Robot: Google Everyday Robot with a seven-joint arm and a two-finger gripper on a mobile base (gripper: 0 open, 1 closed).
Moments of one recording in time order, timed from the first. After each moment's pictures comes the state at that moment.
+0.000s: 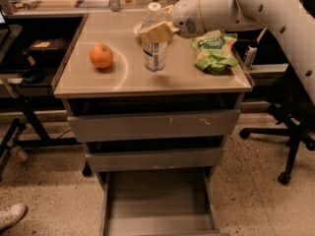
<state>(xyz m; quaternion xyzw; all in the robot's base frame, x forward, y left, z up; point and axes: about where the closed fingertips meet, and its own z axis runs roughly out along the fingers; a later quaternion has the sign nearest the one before) 0.659 0.009 0.980 -0.51 0.64 0.29 0.49</state>
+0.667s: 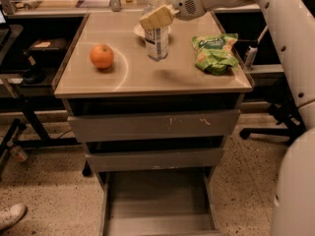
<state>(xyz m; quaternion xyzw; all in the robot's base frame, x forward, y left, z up) 0.698 0.006 0.994 -0.53 0.66 0.29 0.45</state>
